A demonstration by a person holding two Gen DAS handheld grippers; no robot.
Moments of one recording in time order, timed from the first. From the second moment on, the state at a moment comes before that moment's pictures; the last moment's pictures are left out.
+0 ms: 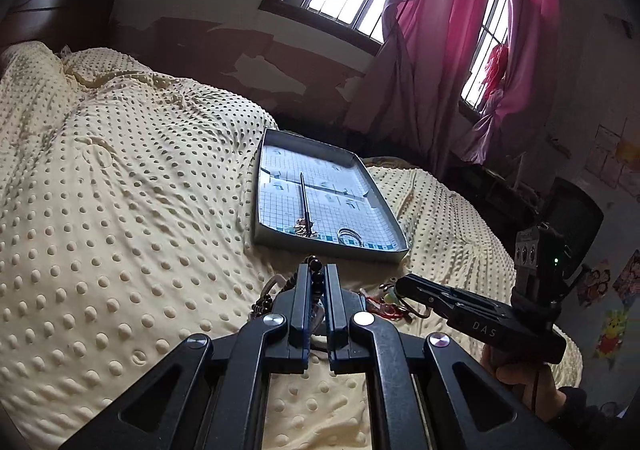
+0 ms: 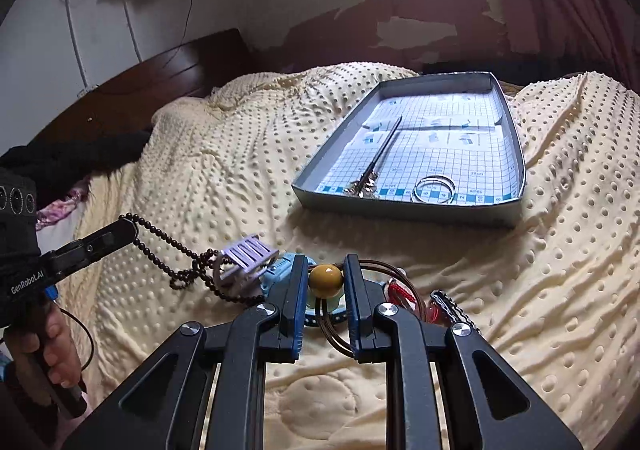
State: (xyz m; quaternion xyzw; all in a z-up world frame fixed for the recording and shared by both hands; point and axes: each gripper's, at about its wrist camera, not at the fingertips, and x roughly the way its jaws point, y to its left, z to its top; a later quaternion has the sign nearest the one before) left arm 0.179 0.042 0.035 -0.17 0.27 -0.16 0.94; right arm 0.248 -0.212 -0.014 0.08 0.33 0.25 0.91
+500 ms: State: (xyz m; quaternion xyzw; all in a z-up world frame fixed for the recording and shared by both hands) left arm 0.172 0.019 0.116 -0.12 0.25 -0.14 0.95; right arm 0.231 -0.233 0.013 0.13 0.28 0.27 0.91
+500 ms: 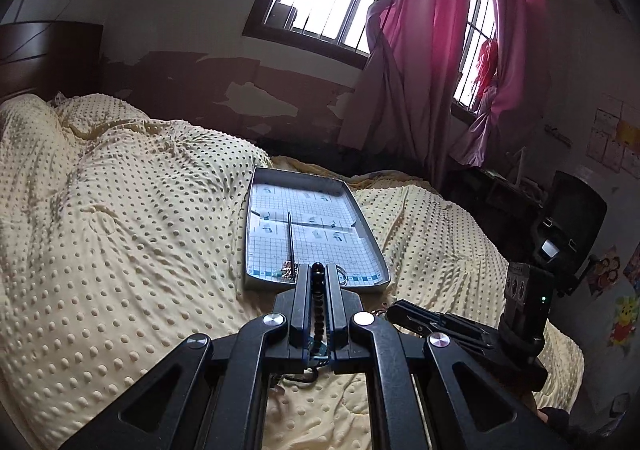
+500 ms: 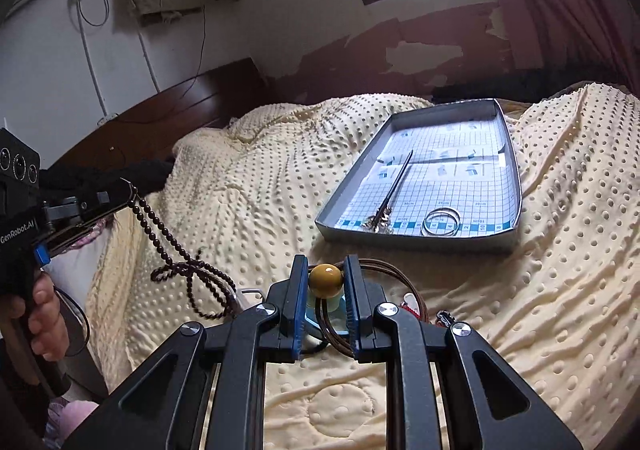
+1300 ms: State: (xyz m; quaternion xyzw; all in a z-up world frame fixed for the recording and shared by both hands) left arm 0.251 -0.036 0.157 -0.09 0.23 -0.14 0.96; right arm 0.277 -0.258 0.045 0.14 0.23 0.25 0.93
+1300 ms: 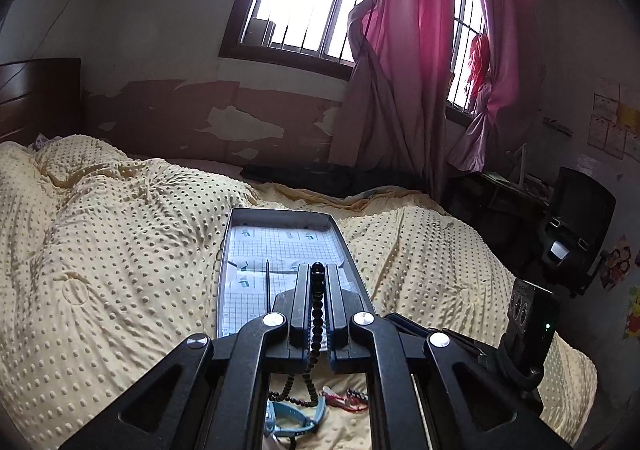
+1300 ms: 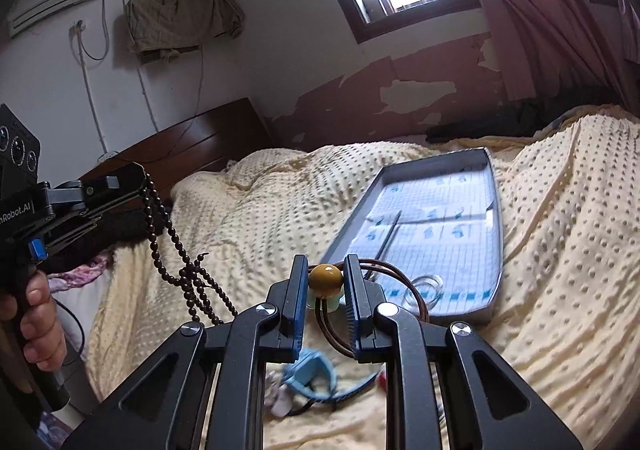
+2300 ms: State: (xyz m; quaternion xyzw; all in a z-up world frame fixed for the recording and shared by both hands) left arm 0.398 -0.049 0.003 -0.16 0.36 -0.10 0.91; right arm 0.384 -0.267 -0.051 0.11 0.32 0.18 0.92
